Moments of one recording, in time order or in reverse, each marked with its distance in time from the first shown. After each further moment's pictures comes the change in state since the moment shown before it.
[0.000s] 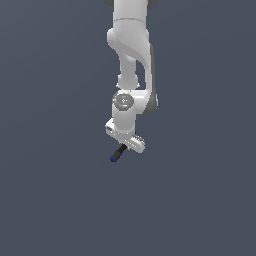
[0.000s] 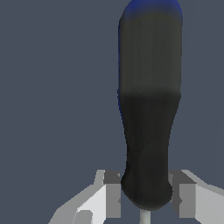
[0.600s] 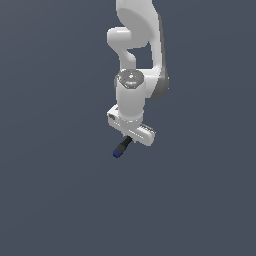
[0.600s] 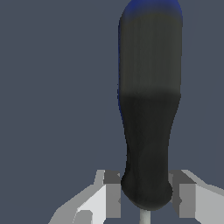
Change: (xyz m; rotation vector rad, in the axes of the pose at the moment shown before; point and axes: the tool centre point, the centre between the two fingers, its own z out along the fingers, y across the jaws) arm 0.006 -0.032 -0.098 0.000 0.001 0.001
